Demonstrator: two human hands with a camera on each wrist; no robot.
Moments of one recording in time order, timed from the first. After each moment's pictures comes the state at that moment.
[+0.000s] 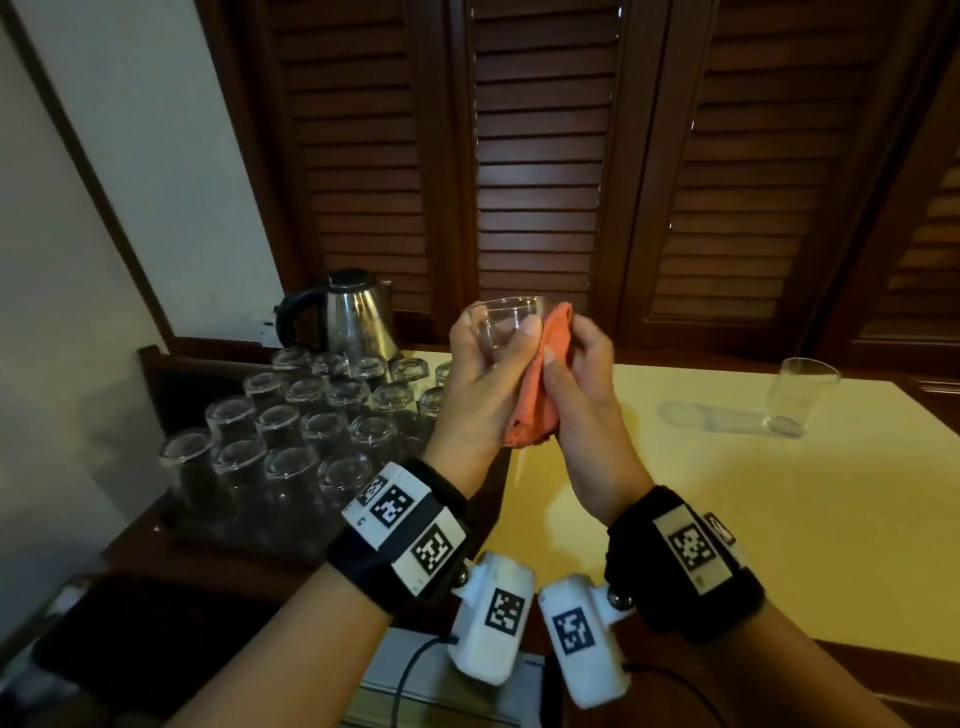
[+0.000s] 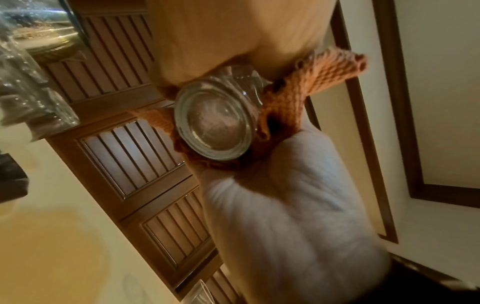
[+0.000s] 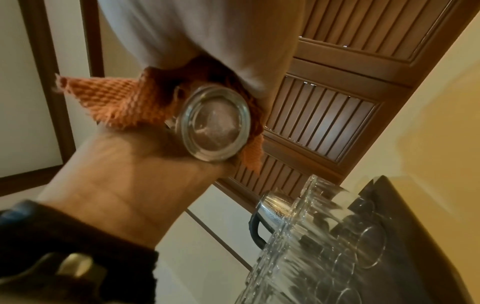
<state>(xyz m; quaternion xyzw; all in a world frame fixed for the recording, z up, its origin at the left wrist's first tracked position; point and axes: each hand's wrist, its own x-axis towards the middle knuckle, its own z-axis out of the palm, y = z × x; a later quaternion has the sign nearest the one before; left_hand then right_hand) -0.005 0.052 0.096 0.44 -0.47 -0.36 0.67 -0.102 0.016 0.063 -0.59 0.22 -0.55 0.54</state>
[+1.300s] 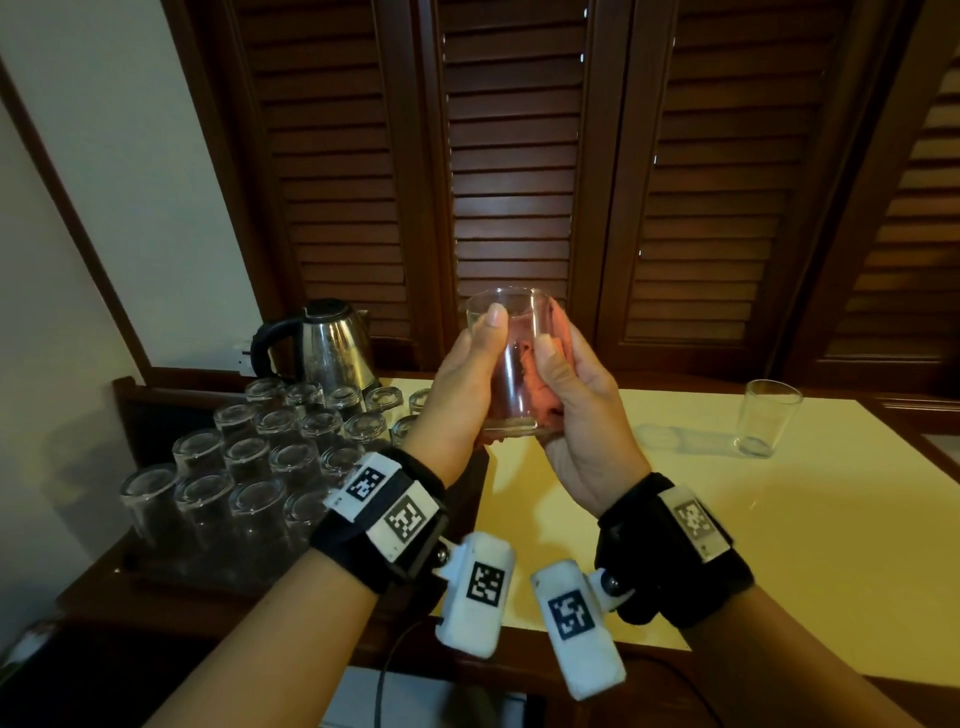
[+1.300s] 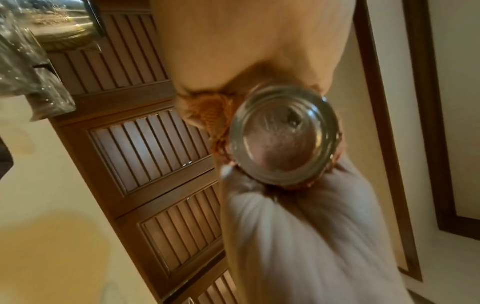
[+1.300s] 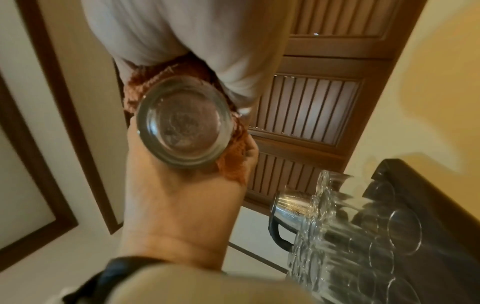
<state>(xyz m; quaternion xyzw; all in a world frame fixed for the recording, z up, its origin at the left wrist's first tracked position) -0.017 0.034 0.120 0.46 -0.51 -0.38 0.62 -0.127 0.001 0.094 -0.52 0.11 -0.55 0.64</state>
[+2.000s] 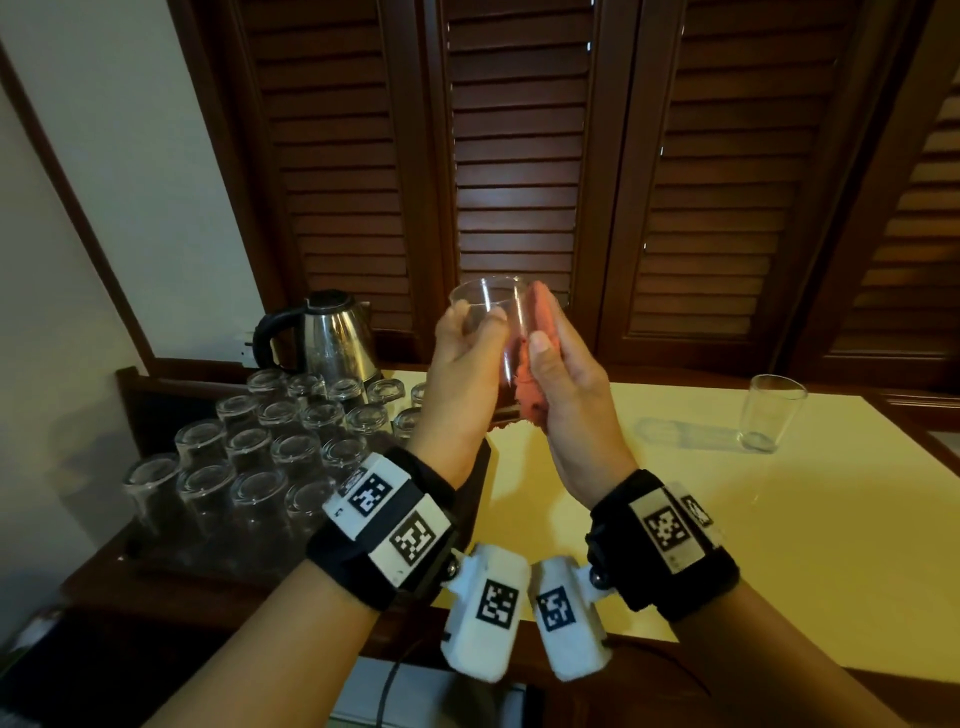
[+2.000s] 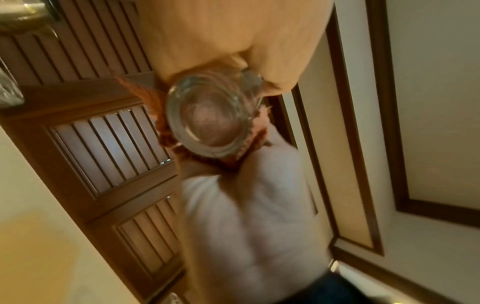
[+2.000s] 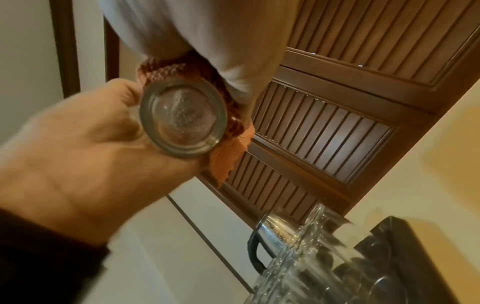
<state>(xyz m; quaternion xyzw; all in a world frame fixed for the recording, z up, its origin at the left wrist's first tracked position) -0.023 0.040 0.123 0.46 -0.48 -0.35 0.66 -0.121 -0.001 0.089 -0.60 0.18 -0.55 0.55</state>
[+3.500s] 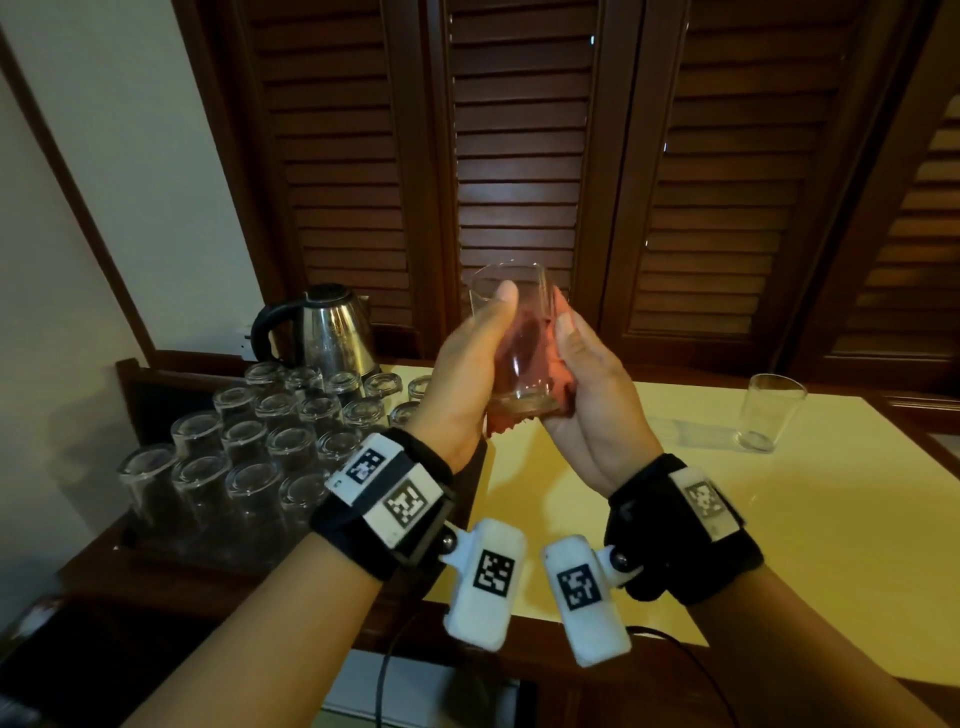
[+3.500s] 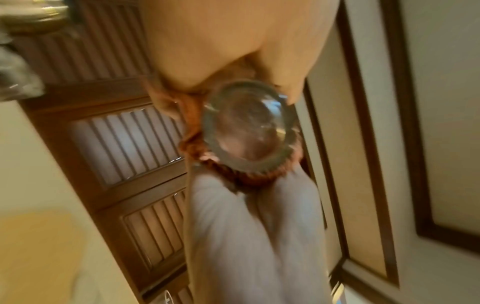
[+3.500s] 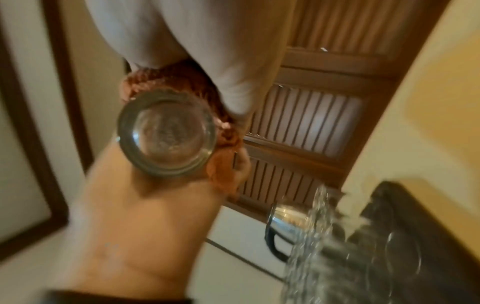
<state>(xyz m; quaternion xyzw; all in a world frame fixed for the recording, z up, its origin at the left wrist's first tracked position) -0.029 0.038 0.128 0.48 -0.48 -0.41 0.62 -0.136 -0.008 0.094 -0.51 0.13 -0.52 0.67</state>
